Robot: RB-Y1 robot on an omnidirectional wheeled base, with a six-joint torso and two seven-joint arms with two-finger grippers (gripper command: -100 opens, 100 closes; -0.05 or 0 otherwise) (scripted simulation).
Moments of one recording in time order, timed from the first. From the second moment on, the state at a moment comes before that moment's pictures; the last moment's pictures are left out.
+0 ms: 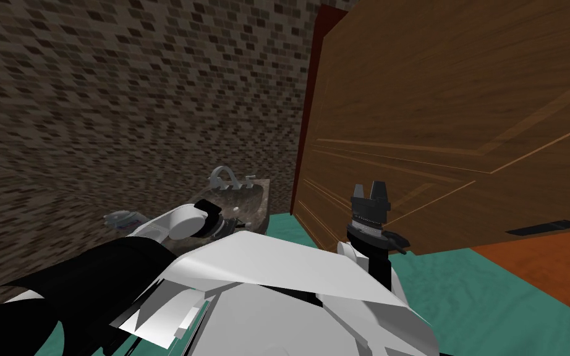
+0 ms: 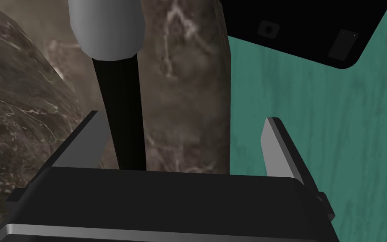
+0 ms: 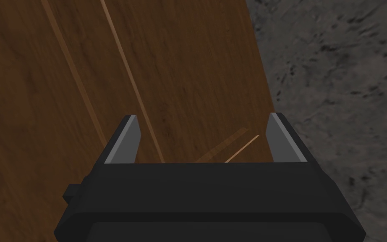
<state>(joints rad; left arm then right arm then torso) 0.70 0.96 0.23 -2.46 1.12 1.40 0.59 0.54 0.00 -0.01 -2.39 0.09 -0.49 0.05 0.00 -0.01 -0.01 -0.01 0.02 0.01</state>
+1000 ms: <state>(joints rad) 0.70 1.01 0.25 -2.59 1.20 1.45 0.61 0.54 0.00 -0.01 -2.39 0.09 -0.49 0.05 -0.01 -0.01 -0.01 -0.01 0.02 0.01</state>
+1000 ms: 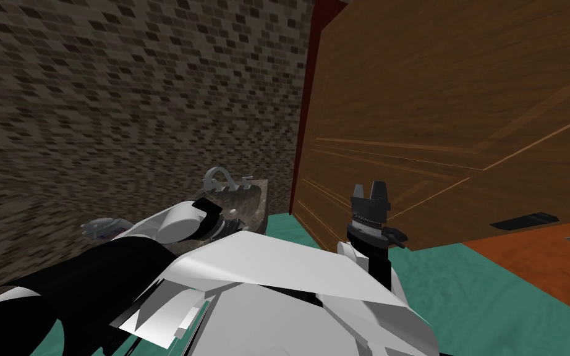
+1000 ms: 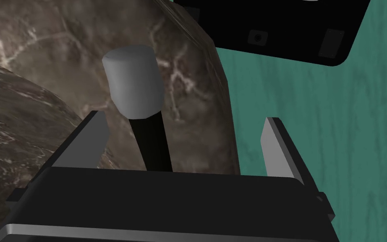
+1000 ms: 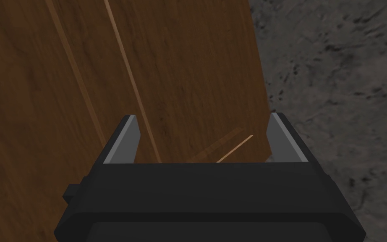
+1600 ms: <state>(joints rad) 0.70 1.00 0.24 -2.55 1.16 1.42 0.58 0.54 0.00 -0.01 -2.39 0.09 -0.49 0.05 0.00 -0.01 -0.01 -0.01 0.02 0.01</state>
